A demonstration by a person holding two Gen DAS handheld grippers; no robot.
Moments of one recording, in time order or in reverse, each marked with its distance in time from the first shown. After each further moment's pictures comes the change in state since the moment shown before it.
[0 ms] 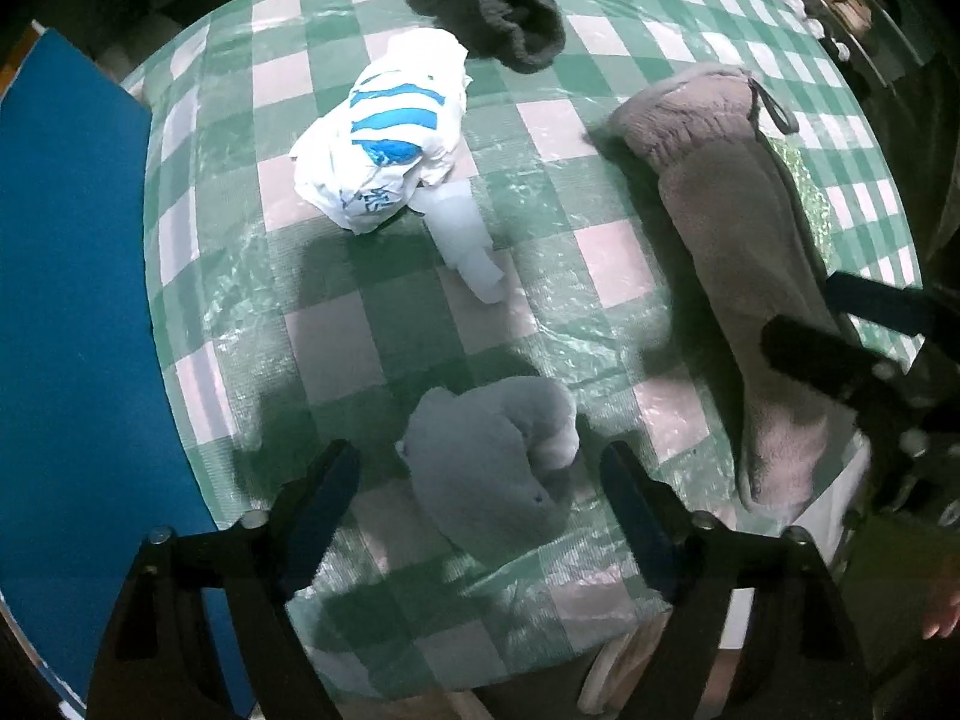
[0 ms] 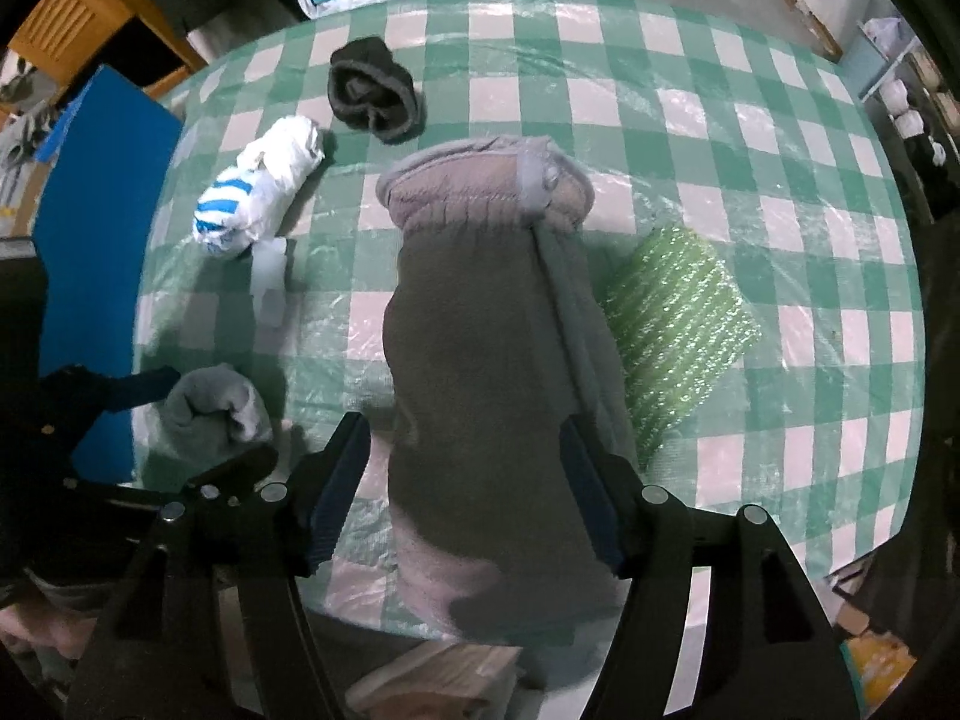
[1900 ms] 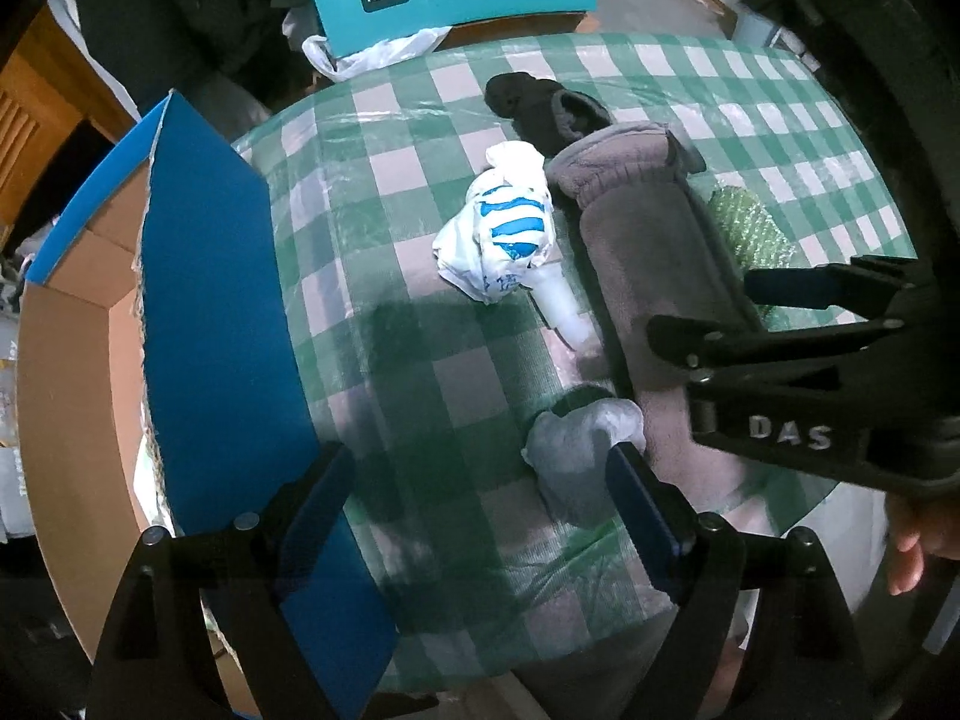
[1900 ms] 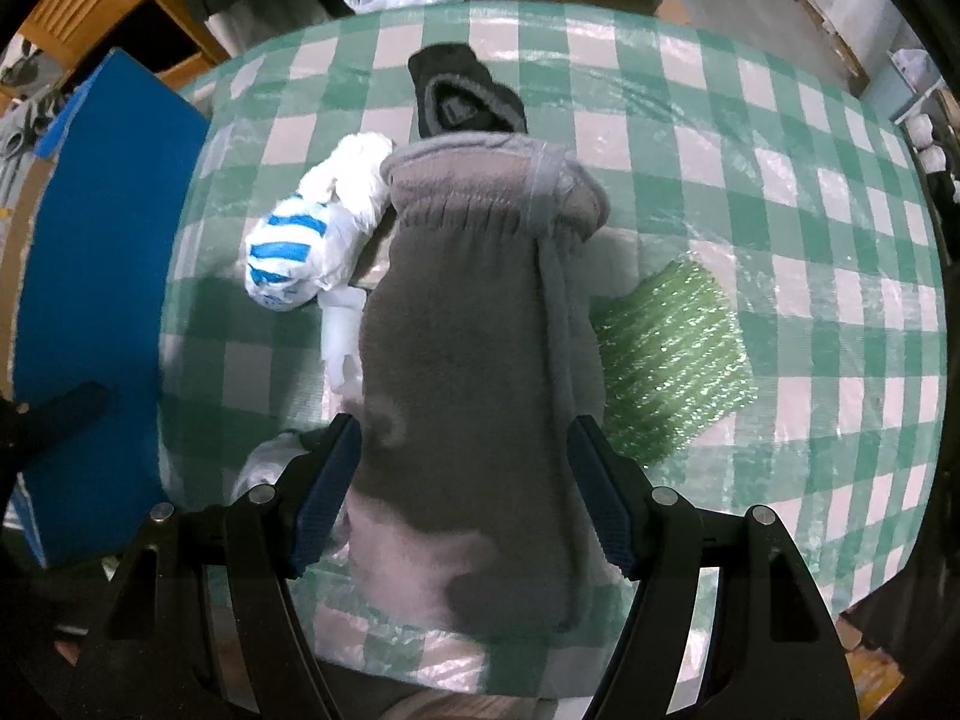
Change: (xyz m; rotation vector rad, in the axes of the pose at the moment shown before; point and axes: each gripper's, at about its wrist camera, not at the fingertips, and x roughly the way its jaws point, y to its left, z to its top) left arm -0.056 0.026 -0.008 0.026 -0.150 0.126; right arm 0.018 0.055 0.042 -0.040 0.009 0.001
